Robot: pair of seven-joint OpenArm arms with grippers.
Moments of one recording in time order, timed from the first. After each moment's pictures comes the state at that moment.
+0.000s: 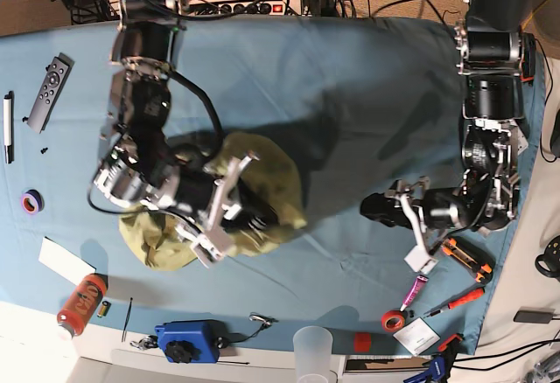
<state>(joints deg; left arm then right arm) -26.3 -16.3 -0.5 65.6 -55.4 -36.2 71.5 17.1 4.1 0.6 103.2 42.1 39.8 -72.4</state>
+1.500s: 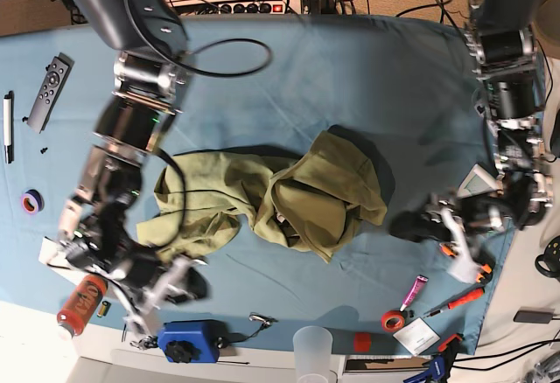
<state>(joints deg) -26.0 -17.0 -9.9 65.8 -67.3 -38.1 77.7 35.7 5.2 18.0 82.2 25.6 39.3 -73.8</state>
